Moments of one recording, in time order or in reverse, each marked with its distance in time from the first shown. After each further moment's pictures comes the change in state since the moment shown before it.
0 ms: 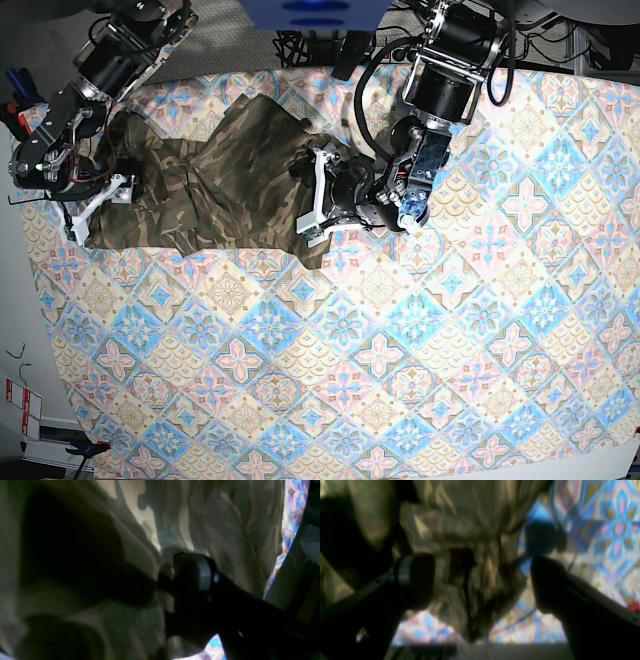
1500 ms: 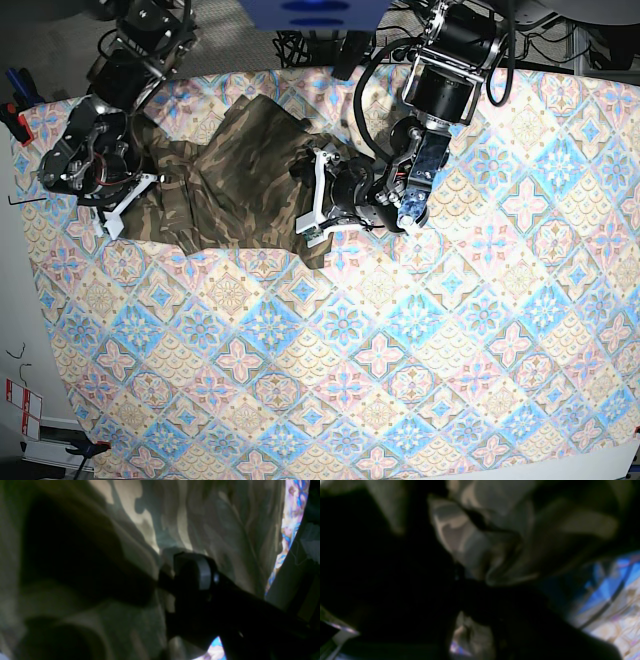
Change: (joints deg) left arm -0.3 0.0 0.0 0.0 0.2 0.0 0.3; right arm 3.0 -2.4 -1.4 -11.4 -0.3 -0.2 -1.6
